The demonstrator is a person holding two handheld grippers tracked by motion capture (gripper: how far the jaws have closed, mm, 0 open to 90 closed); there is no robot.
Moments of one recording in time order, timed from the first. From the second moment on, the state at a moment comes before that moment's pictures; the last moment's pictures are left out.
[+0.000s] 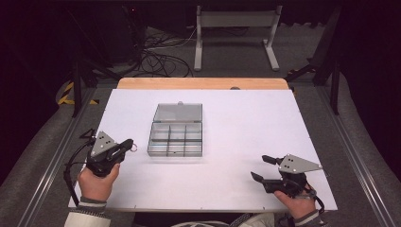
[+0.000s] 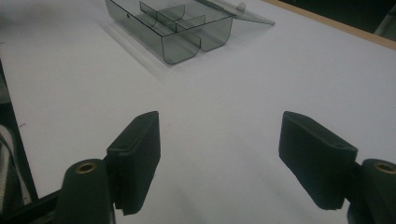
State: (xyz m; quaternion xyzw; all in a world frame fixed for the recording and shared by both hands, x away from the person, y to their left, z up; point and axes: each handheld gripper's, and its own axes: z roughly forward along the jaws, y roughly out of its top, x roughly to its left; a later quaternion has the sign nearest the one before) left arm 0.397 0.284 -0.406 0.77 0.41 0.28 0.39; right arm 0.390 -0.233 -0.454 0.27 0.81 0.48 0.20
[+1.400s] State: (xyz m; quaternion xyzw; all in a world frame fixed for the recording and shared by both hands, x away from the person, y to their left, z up) left arm 0.445 0.229 -0.387 0.78 0.38 0.27 0.41; right arm 0.389 -0.234 -0.453 0.26 0.81 0.48 0.20
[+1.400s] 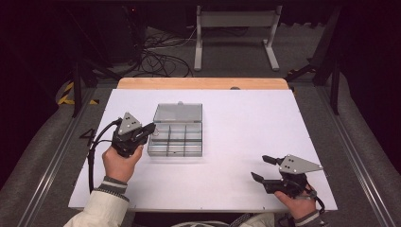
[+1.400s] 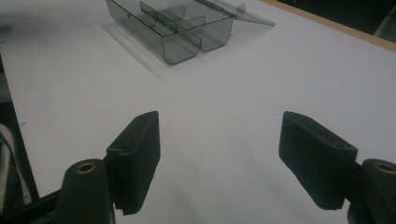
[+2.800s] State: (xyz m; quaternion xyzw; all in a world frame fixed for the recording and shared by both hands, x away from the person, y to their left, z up) left arm 0.501 0.192 -0.417 0.78 0.40 0.24 0.41; right arm 0.388 -0.234 -0.454 0.26 0.82 0.48 0.20
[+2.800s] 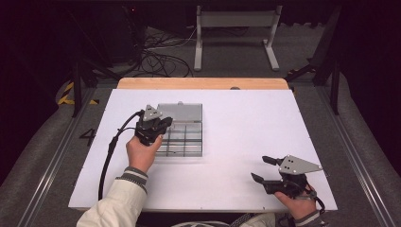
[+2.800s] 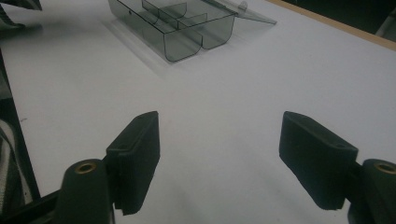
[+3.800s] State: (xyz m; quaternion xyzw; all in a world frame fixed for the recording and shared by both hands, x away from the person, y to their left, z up) left arm 0.523 0.186 -0.443 0.79 0.43 0.18 0.39; right arm 0.388 -0.236 -0.455 0.26 0.82 0.48 0.20
